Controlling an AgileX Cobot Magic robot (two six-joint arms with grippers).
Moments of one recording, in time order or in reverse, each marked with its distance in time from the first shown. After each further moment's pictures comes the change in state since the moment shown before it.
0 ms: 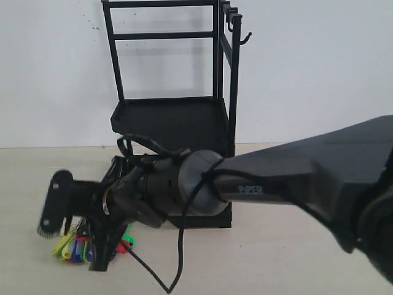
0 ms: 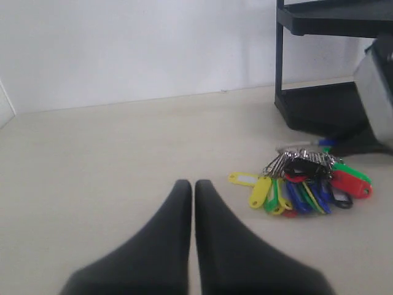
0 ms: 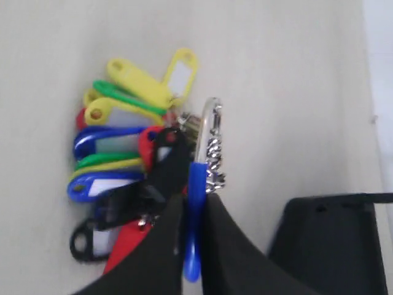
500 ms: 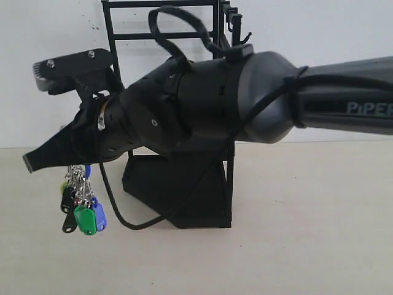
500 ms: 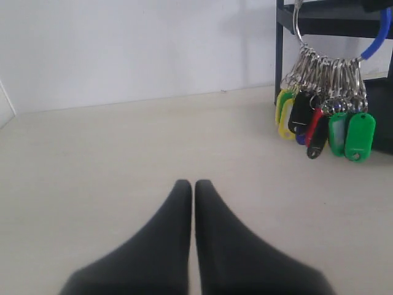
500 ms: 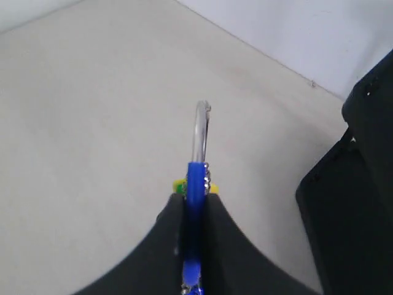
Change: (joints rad) left arm 0.000 0.000 0.000 0.000 0.000 0.000; right arm 0.000 -0.280 0.000 0.153 0.081 0.731
